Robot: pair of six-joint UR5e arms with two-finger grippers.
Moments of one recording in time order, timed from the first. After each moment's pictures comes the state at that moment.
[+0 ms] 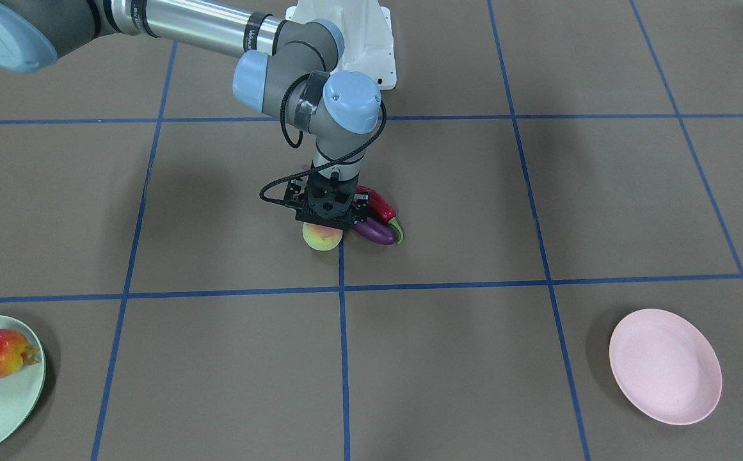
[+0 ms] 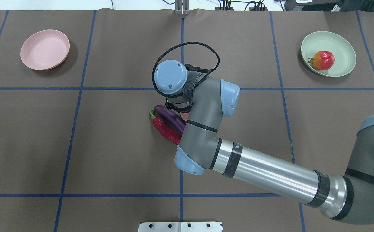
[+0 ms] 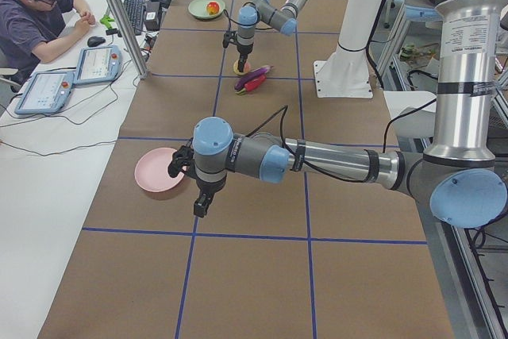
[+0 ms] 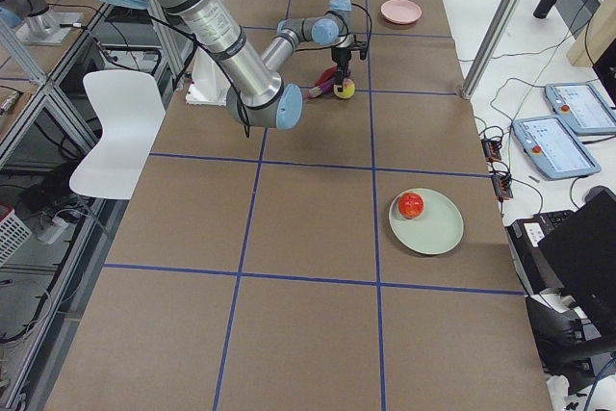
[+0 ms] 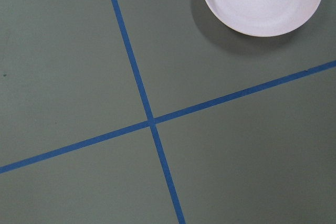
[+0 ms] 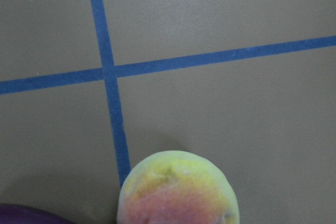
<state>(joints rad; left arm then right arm) -1.55 -1.54 -1.72 -1.70 -2.36 0.11 0.50 -0.64 1.34 -1.71 1.74 1.34</state>
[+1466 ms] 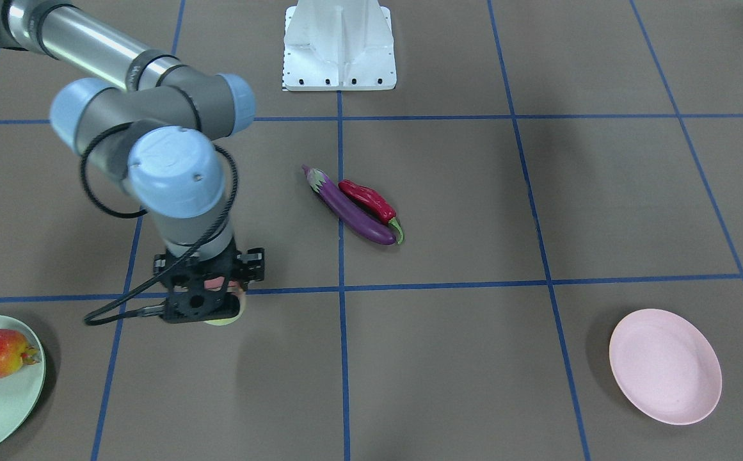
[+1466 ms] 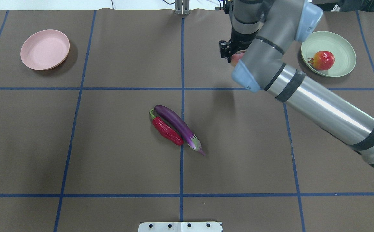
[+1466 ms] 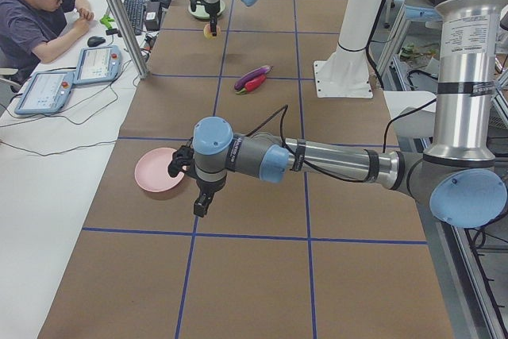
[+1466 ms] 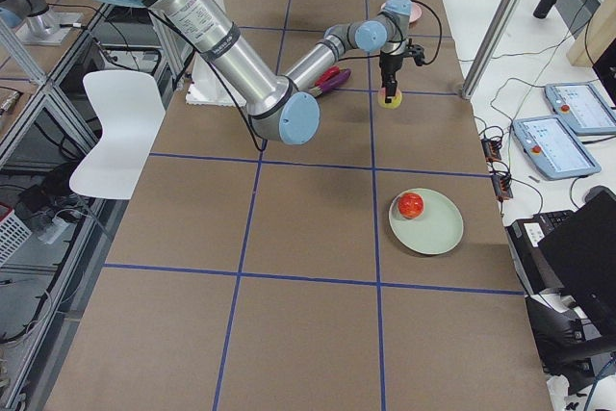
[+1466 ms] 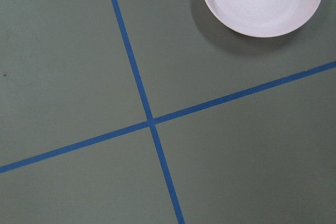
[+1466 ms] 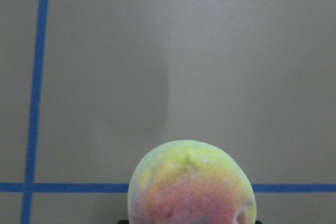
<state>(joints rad) -1.54 -1.54 -1.72 -1.70 -2.36 0.11 0.92 -0.76 1.37 -1.70 2.06 0.63</state>
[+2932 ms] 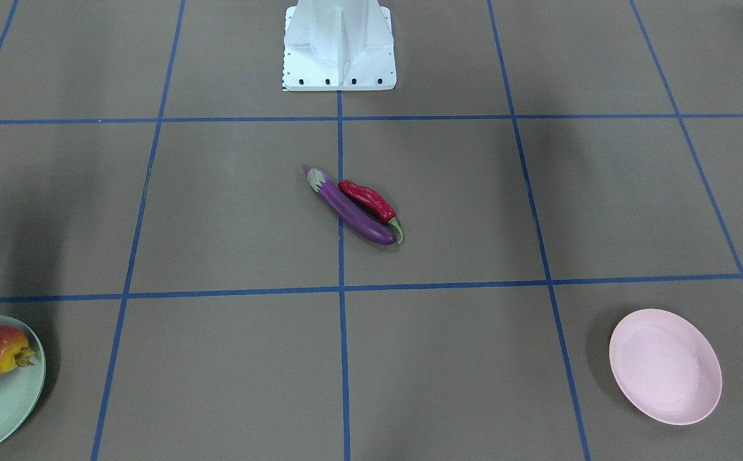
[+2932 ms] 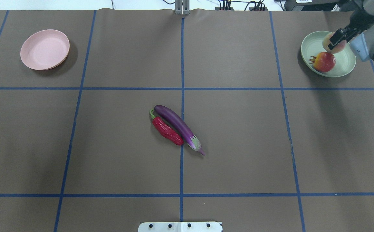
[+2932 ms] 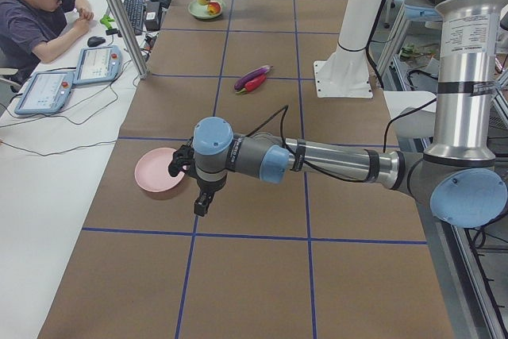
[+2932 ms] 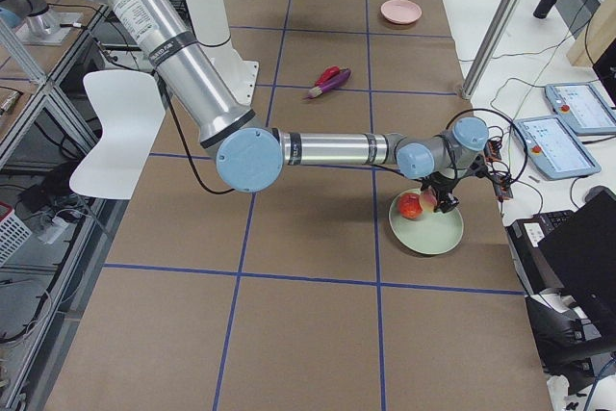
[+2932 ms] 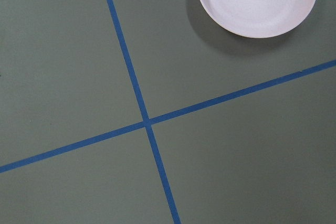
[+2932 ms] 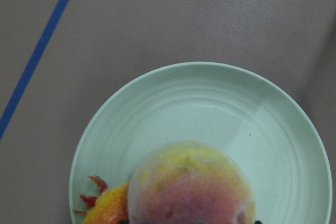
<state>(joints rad) -1.54 -1.54 -1.72 -1.71 -2.37 0.11 1.27 -0.95 0.89 -1.20 2.30 0.00</state>
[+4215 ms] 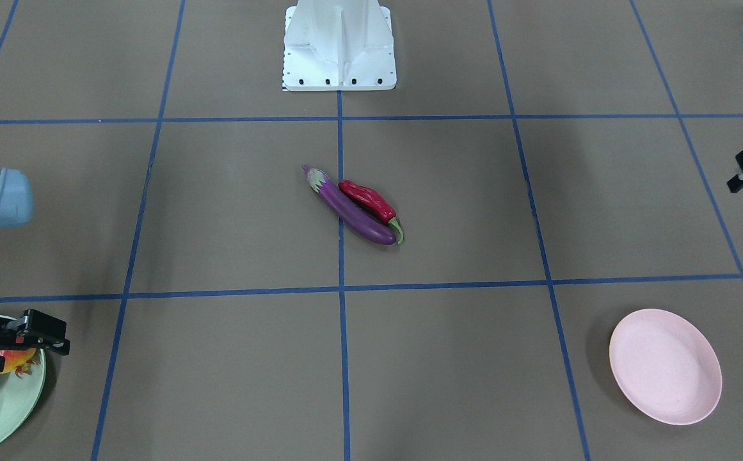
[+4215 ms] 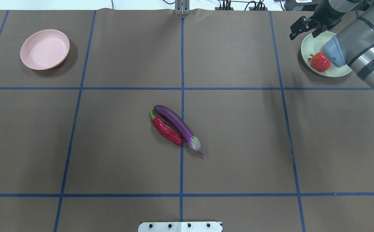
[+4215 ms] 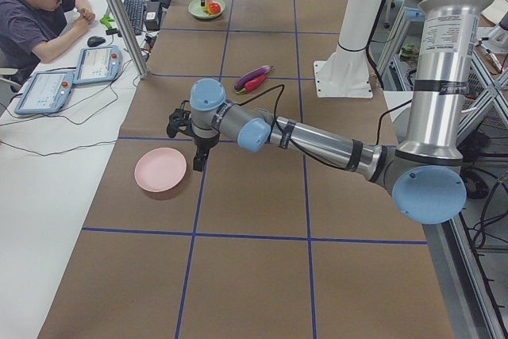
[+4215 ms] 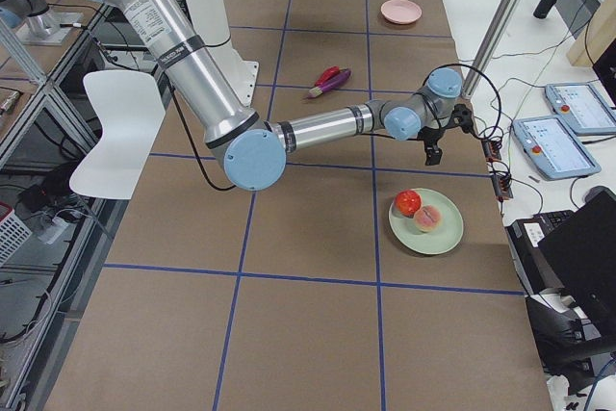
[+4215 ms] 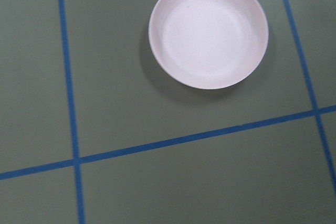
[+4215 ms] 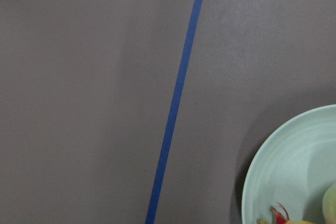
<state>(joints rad) -1.30 -1.68 -1.79 -1.83 -2.36 -0.47 1.16 -0.99 1.24 -1.21 2.29 0.51</state>
